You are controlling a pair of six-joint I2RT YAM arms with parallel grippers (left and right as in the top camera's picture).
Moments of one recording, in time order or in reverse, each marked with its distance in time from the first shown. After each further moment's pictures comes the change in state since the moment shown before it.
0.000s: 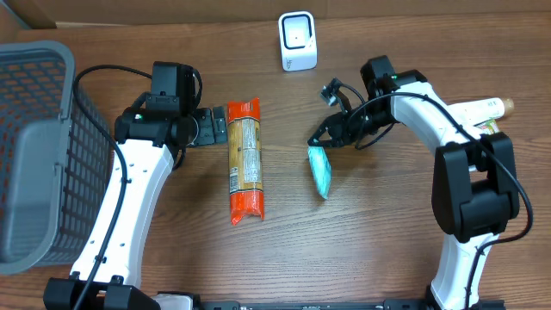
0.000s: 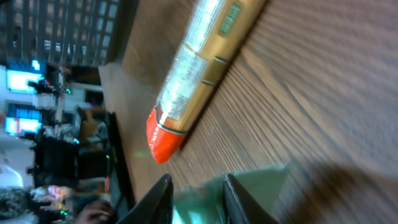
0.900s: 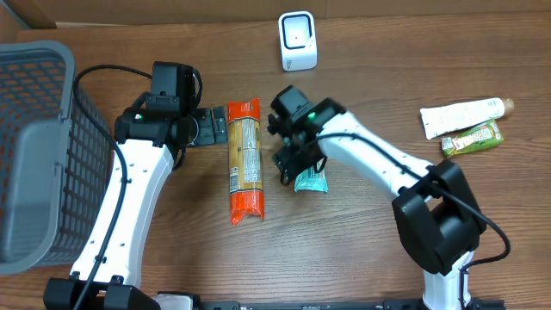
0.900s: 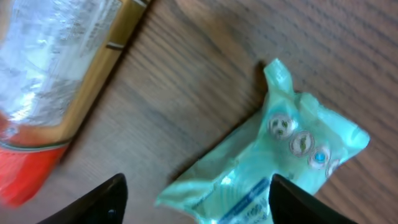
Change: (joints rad) left arm 0.000 0.000 0.000 0.000 0.000 0.000; right arm 0.433 -0.068 0.033 0.024 0.920 0.338
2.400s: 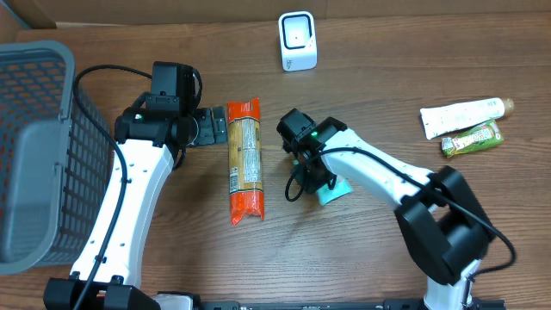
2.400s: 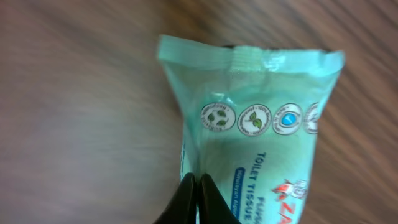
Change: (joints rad) left arm 0.000 0.000 0.000 0.000 0.000 0.000; right arm 0.024 -0.071 -0.164 -0.009 0.109 0.048
